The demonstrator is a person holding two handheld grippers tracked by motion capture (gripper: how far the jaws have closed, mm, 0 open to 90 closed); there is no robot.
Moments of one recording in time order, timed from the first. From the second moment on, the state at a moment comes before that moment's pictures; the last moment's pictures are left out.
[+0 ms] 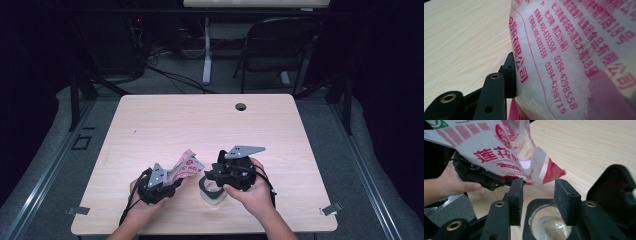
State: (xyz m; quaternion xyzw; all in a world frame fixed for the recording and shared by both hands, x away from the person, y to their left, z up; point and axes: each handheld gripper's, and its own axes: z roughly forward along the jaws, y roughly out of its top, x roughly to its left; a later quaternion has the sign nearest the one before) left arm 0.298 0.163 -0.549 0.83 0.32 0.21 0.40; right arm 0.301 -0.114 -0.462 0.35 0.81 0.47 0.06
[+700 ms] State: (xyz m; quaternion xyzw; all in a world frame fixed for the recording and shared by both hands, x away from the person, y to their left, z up) left arm 0.299 0.159 -0.544 0.84 0.29 0.24 0.38; right arm 0.301 -0.135 -0.456 0.35 0.80 0.48 0.09
